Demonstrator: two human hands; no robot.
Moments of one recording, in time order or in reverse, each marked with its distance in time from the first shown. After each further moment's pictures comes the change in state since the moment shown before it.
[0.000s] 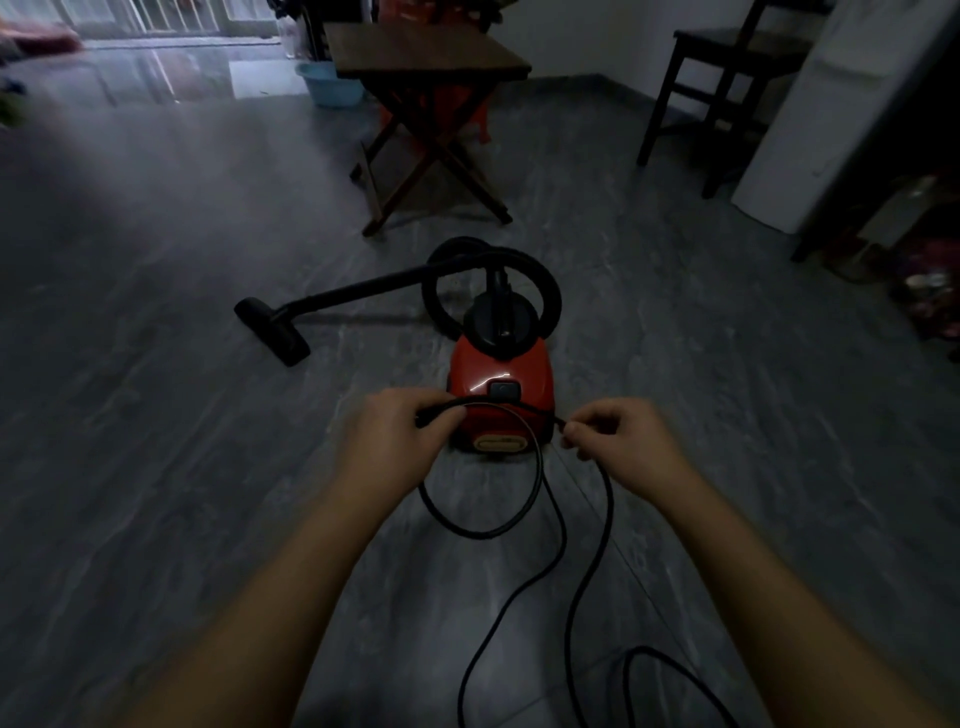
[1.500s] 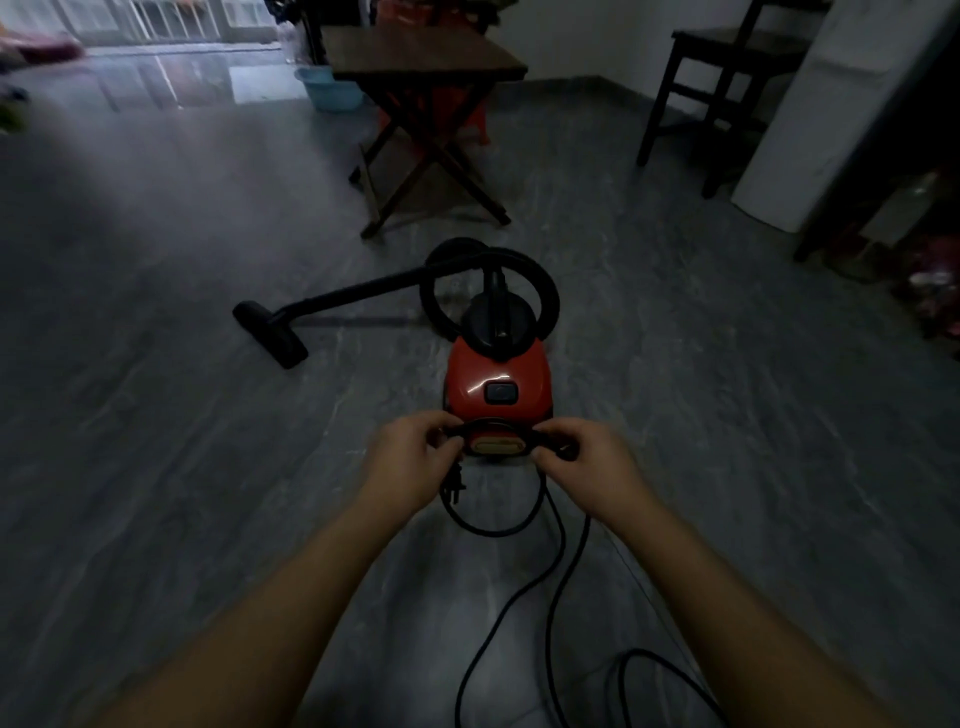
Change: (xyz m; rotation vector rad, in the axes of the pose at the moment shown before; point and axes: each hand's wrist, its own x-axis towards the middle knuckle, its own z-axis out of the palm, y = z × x) left_hand 0.002 -0.033 0.051 -0.134 -0.147 -0.163; right_hand 0.003 0.023 0.037 -0.094 -0.010 -0.088
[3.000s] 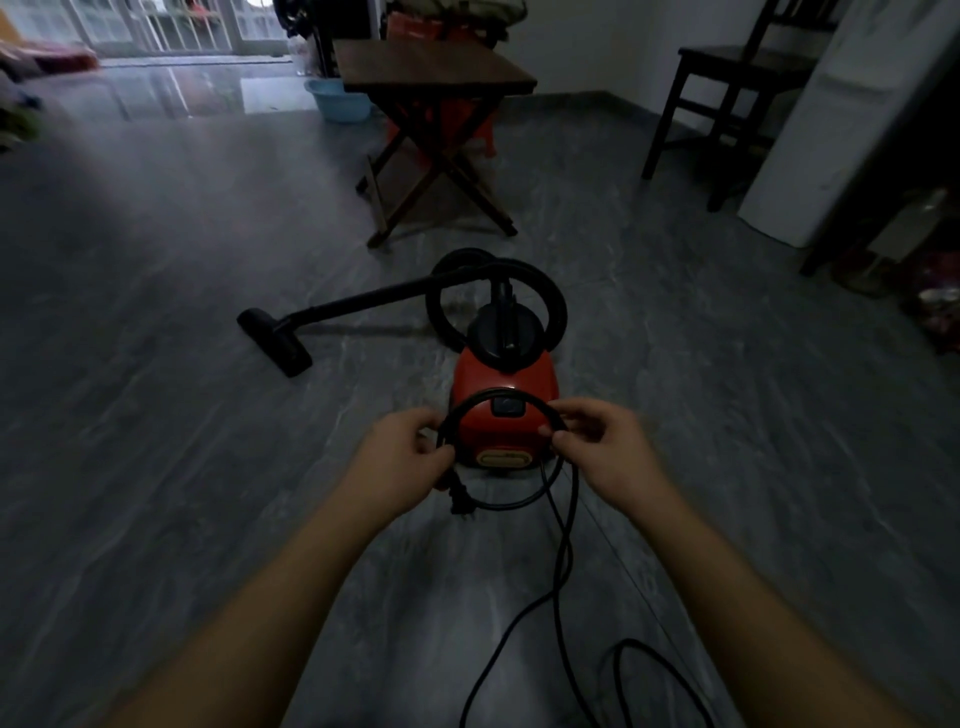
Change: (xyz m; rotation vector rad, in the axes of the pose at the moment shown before) left_hand -0.006 0.026 -0.036 -0.085 -0.103 -0.134; right_hand 0.014 -0.018 -0.011 0.399 0.037 0.045
